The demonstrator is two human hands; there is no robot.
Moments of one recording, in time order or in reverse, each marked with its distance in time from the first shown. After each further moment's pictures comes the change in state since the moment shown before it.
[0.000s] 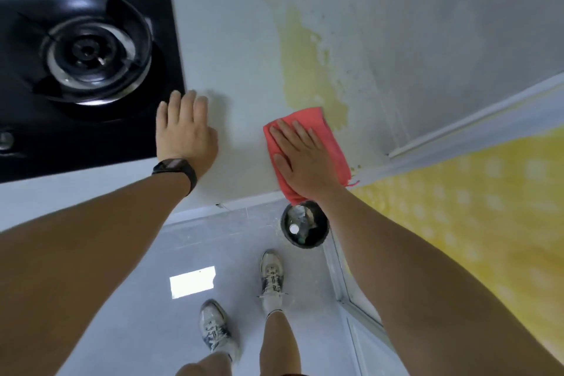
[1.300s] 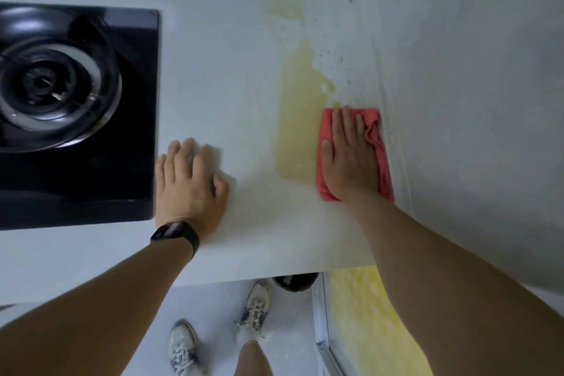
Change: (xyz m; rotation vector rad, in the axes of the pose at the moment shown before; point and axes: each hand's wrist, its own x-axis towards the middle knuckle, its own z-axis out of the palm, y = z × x) left_hand 0.045 0.061 0.050 -0.142 -0.041 -0.260; right_hand 0.137 0.142 -0.032 0.028 0.103 0.215
